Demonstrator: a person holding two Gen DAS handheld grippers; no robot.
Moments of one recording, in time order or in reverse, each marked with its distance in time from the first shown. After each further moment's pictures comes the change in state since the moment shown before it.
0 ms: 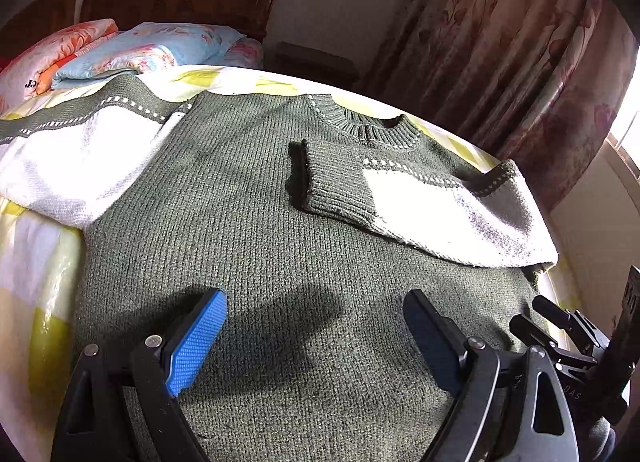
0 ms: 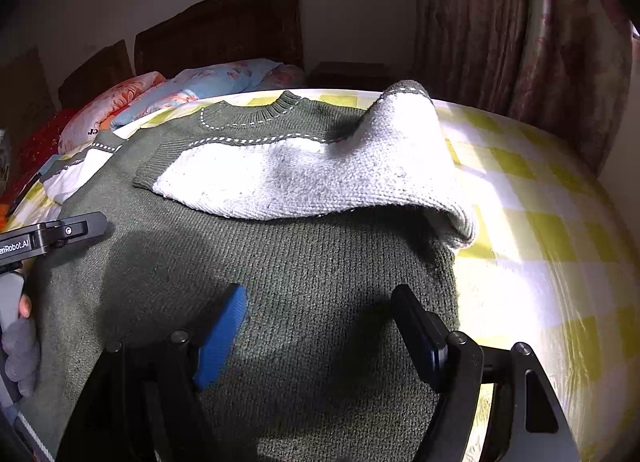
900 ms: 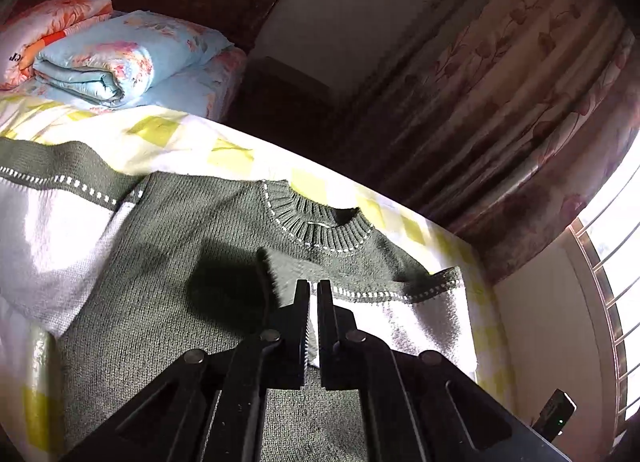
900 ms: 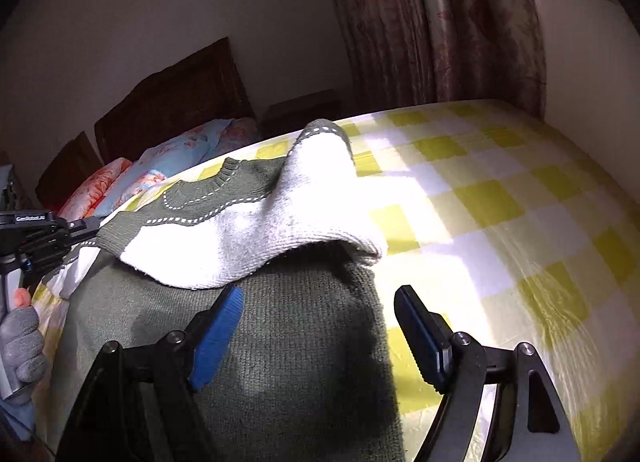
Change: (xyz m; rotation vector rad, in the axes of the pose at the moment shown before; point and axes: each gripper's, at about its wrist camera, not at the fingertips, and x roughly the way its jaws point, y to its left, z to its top) left arm -0.011 0.022 0.143 -0.127 -0.067 -0.177; right arm -0.026 -0.053 0.003 0.324 -0.120 -0.066
